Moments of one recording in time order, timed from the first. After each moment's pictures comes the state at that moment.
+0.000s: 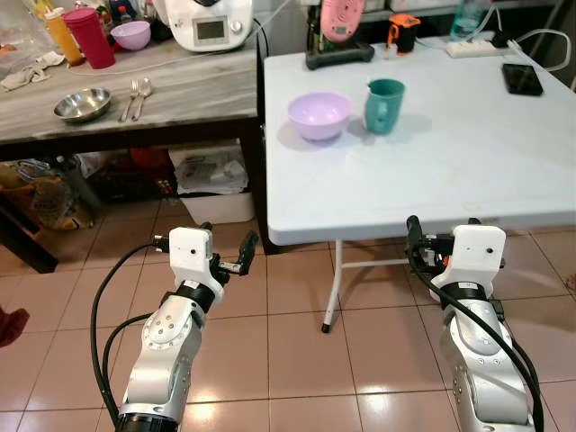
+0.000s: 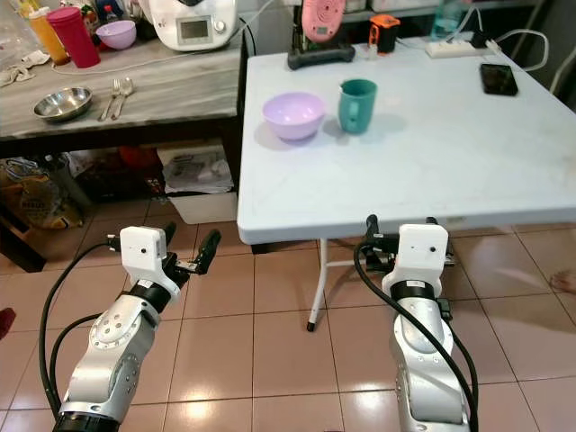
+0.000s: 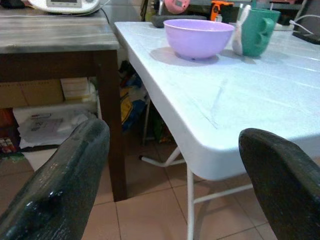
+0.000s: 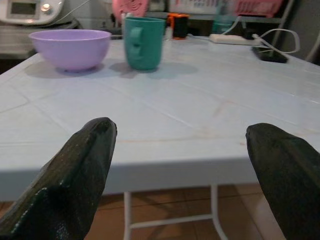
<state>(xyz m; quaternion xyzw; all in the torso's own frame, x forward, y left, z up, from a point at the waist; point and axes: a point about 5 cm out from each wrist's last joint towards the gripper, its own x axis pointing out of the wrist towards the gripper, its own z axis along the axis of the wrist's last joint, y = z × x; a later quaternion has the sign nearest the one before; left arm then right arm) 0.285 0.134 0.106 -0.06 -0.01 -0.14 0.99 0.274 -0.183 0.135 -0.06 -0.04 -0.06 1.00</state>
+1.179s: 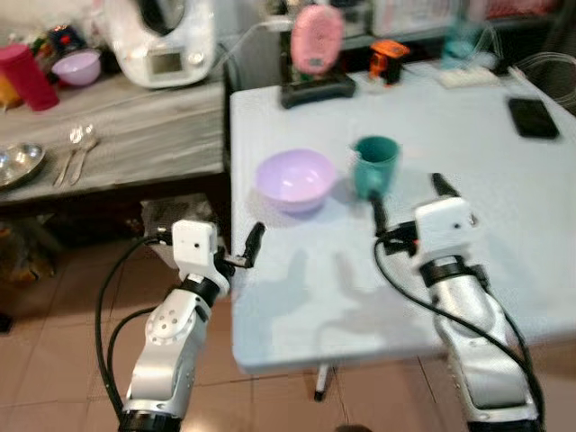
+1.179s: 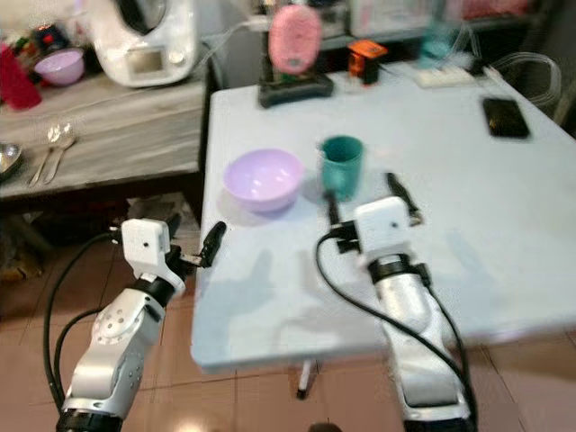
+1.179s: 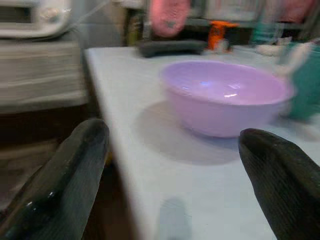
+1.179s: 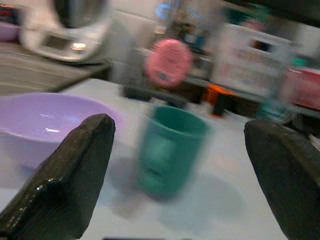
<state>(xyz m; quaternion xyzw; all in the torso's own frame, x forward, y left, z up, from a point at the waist) 0.286 0.133 0.115 -0.06 -0.03 -0.14 0.99 0.279 -0.142 0.175 -0.15 -0.14 0.09 0.97</state>
